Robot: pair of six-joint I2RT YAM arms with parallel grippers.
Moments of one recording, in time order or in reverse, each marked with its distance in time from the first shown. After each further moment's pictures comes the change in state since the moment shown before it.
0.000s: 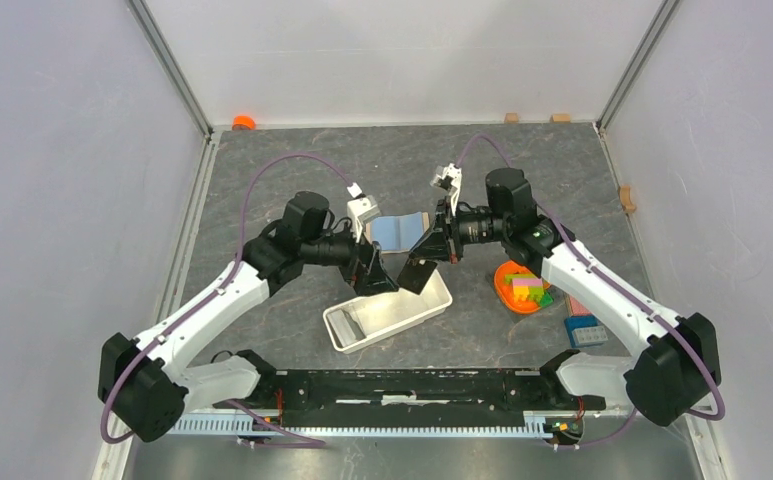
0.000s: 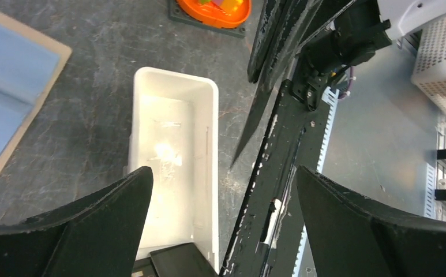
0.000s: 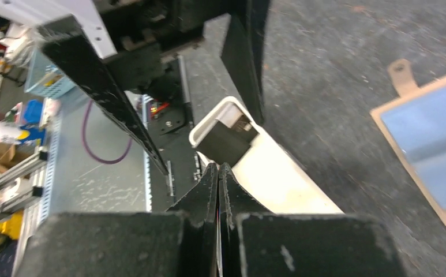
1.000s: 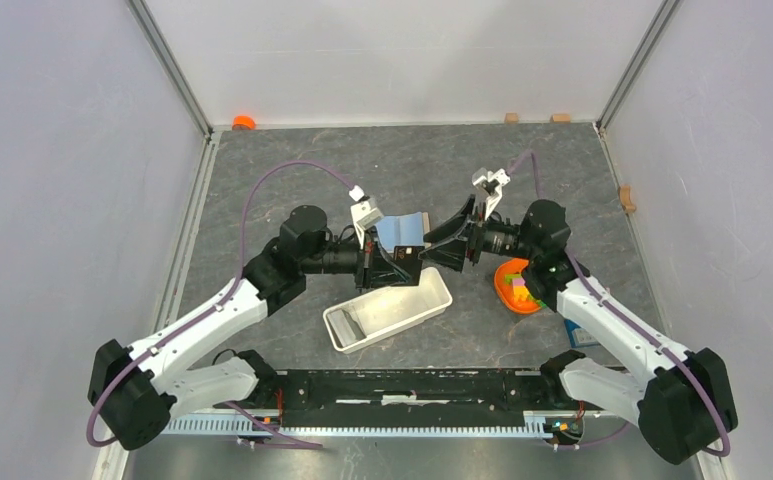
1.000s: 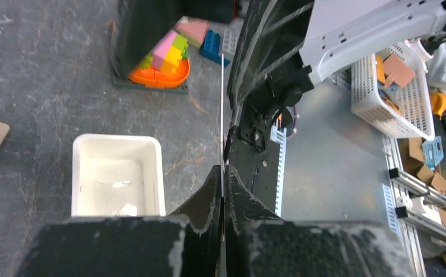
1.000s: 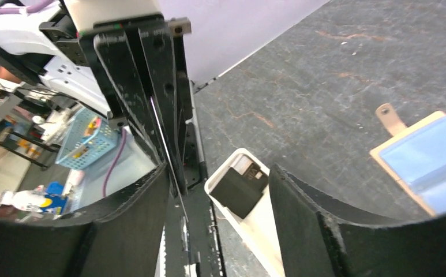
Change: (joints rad) left arm -0.129 -0.064 -0.099 0.340 0.027 -0.225; right arm -0.084 -0.183 -0.294 0.574 -0.009 0.382
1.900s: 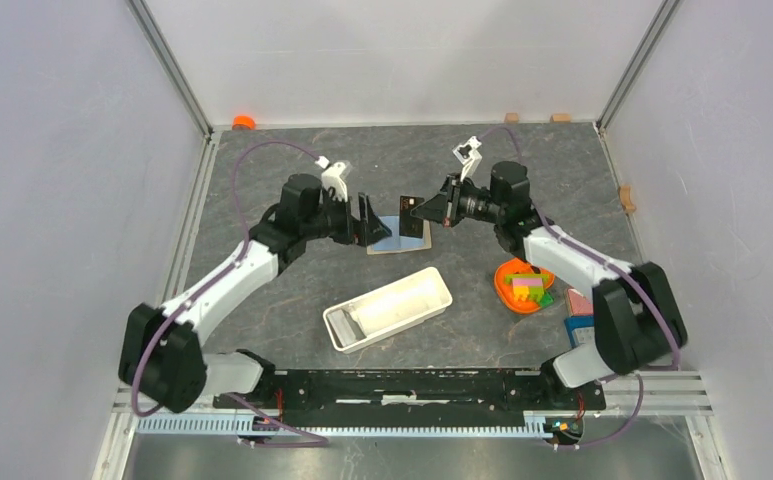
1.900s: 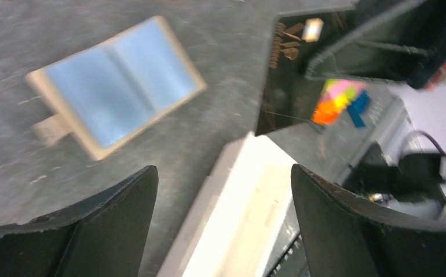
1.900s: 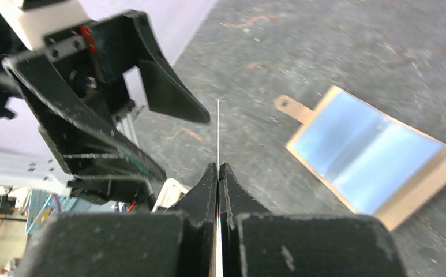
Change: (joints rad) left arm 0.221 0.170 0.071 -0.087 -0.261 -0.077; right arm -0.039 0.359 0.172 0.004 0.140 0.041
